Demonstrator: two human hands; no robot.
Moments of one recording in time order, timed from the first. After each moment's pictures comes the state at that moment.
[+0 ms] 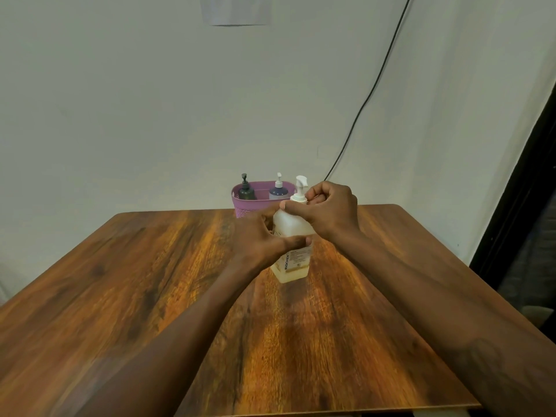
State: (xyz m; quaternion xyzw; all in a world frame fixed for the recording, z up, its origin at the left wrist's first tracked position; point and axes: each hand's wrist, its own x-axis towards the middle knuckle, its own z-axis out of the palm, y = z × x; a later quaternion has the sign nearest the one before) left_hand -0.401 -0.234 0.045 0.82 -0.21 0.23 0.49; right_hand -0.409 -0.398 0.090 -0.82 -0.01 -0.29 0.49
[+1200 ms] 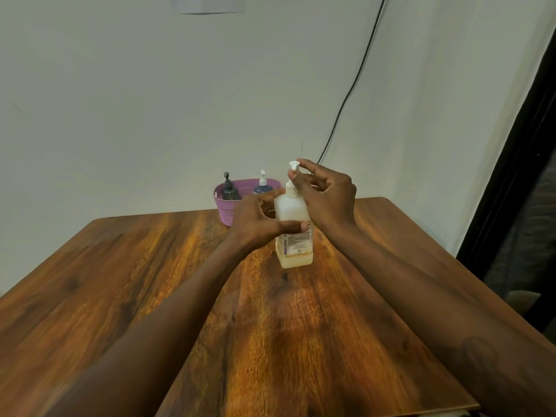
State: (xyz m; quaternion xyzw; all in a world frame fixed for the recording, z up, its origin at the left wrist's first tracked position) left_hand -0.355 -0.265 0.067 0.82 -0.26 0.12 0.50; right_hand -0.390 -0.418 0.095 -0.75 -0.04 -0.38 0.54
